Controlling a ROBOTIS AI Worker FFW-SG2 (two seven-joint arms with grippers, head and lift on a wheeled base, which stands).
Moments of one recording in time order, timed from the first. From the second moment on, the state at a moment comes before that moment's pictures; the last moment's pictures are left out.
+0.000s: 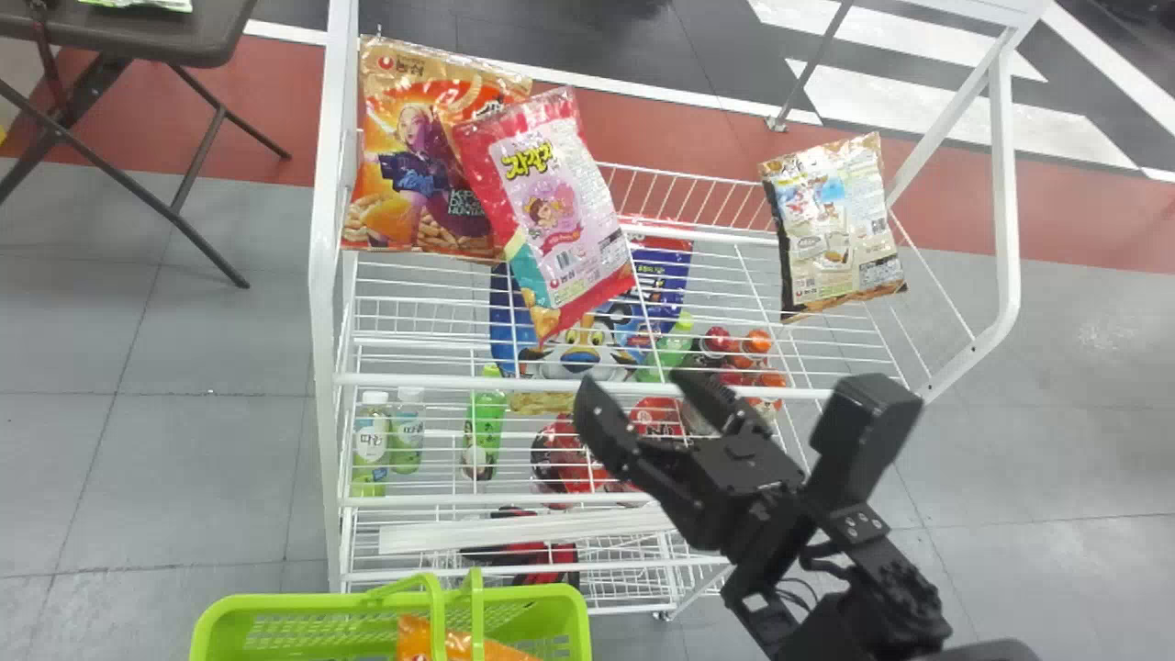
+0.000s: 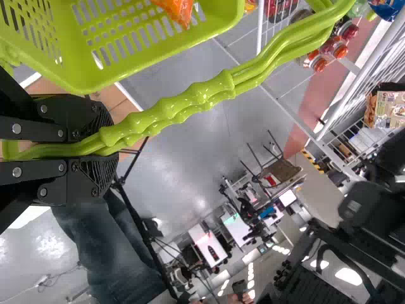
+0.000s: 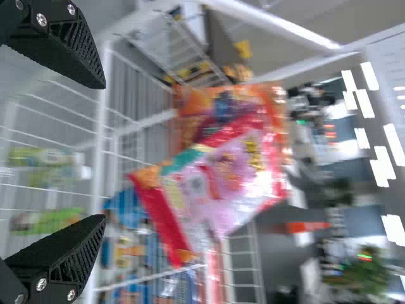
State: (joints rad) left arm 0.76 0.09 -0.24 -2.13 0.02 0.73 -1.02; right arm 0.66 -0.06 -0.09 -2.36 -0.25 0.33 0.23
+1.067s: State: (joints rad) left arm 0.76 0.09 -0.24 -2.11 0.02 0.70 -1.02; right arm 0.72 -0.03 -0.09 -2.26 -0.20 0.06 0.14
